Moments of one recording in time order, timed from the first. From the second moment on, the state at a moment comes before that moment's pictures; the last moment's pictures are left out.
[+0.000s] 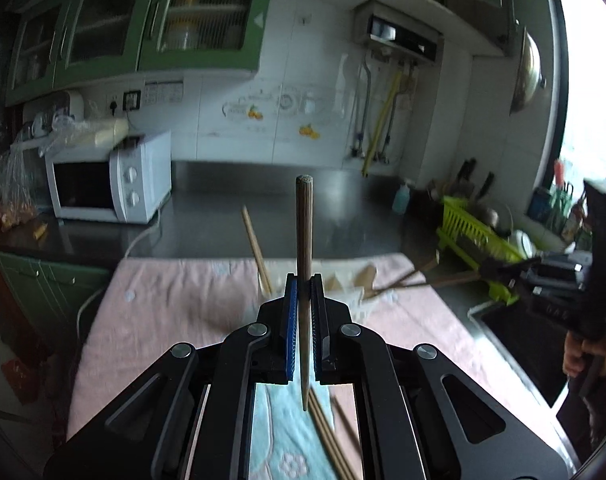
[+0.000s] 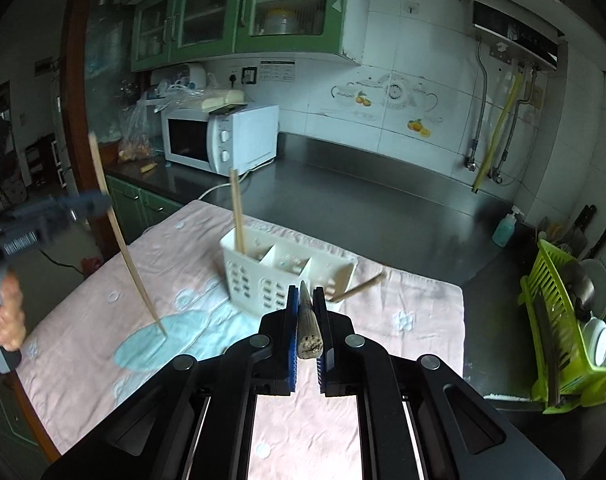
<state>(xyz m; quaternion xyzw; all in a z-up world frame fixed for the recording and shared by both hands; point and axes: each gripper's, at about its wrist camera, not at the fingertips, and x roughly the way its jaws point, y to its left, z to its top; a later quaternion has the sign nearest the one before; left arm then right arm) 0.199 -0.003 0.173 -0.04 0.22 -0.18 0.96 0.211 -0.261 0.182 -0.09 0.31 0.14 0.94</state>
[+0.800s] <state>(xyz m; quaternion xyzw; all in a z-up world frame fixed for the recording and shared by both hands) 0.348 -0.027 0.179 -0.06 0.20 -0.13 0.97 0.329 -0.258 0.142 -0.11 0.44 0.14 0.88</state>
